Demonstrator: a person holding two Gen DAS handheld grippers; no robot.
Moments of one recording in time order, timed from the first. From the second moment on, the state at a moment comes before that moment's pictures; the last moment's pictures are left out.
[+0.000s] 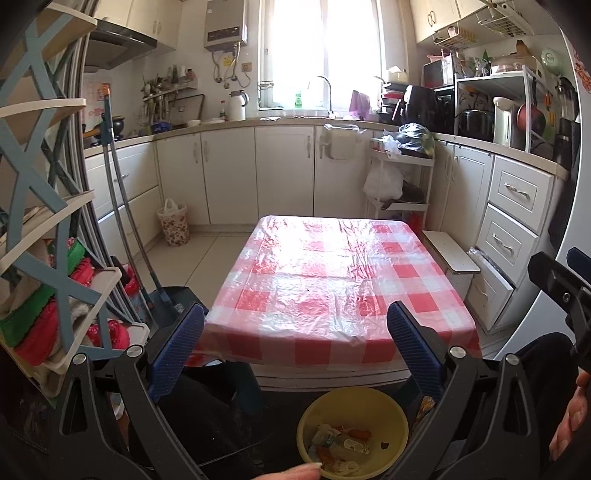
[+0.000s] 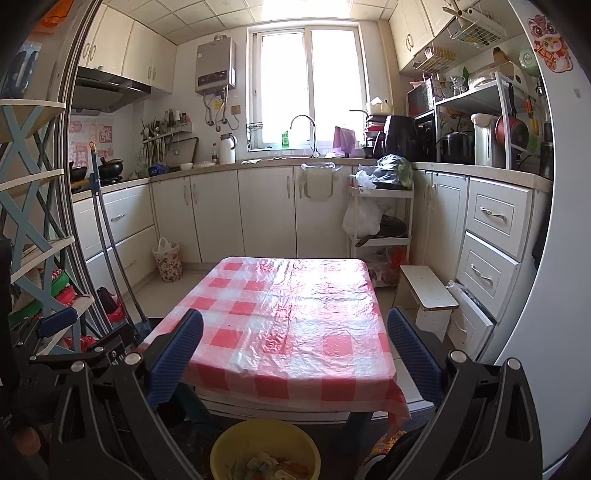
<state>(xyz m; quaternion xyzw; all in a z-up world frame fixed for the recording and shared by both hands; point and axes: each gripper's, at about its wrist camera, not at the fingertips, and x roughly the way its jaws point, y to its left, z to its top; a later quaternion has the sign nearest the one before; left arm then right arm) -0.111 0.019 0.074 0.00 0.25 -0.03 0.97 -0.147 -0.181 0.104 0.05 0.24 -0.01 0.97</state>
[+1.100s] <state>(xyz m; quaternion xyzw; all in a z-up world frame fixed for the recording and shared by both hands) -0.123 0.020 0.086 0.00 0.22 -0.01 0.97 -0.148 -0.174 0.104 0.04 0.25 0.00 0.97</state>
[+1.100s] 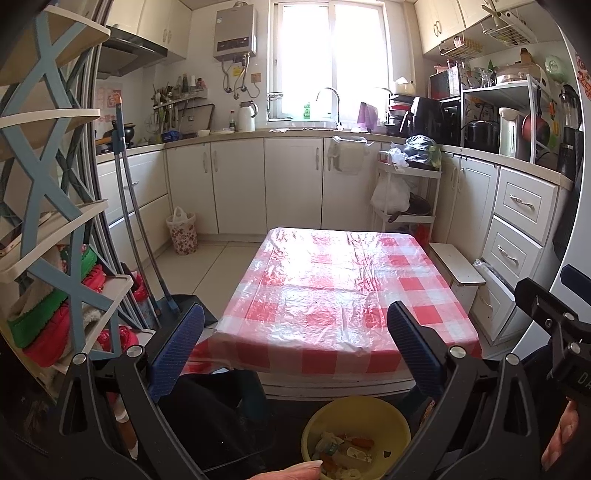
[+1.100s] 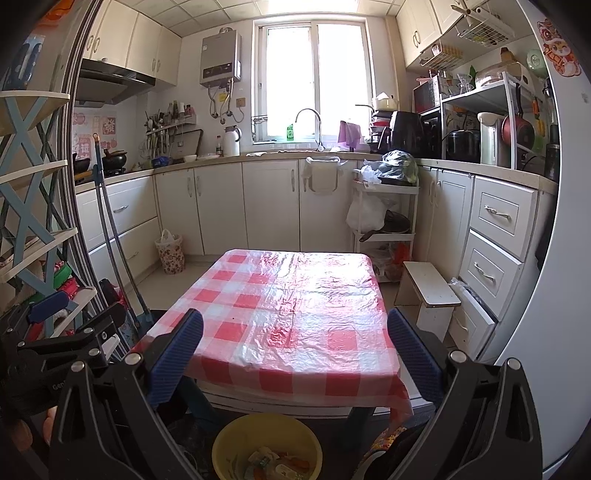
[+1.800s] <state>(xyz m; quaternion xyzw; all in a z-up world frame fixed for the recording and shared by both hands) -0.124 0.024 0.088 0.00 0.22 -0.01 0.98 -0.149 -0.174 0.104 0.04 0.25 0.00 0.97</state>
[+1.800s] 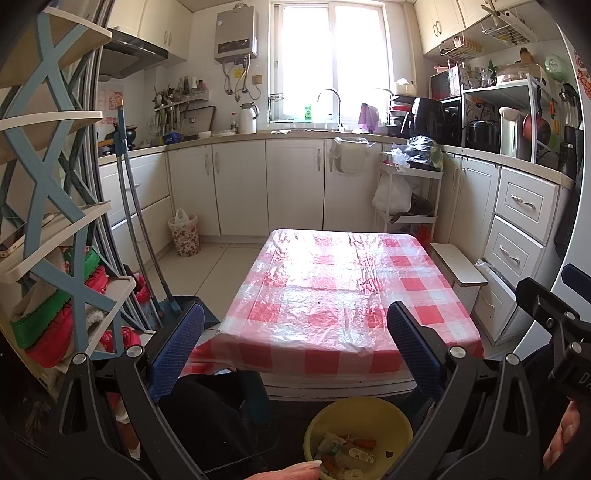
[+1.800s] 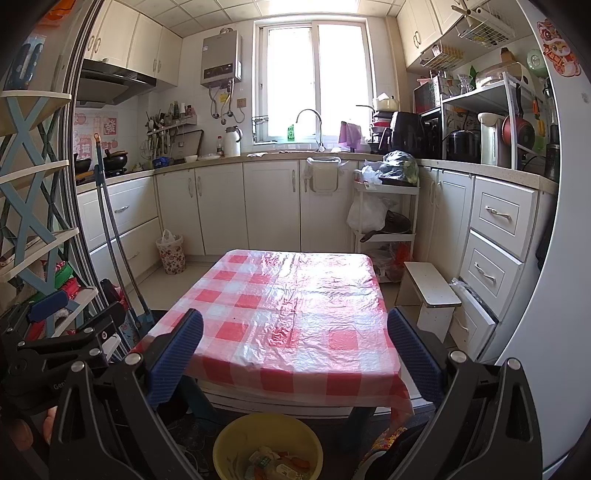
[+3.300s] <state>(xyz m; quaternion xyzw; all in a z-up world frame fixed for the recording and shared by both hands) -0.023 0.034 0.070 -0.01 0.29 -0.05 0.96 -0.089 -0.191 0.073 0.05 0.31 0.01 0.95</state>
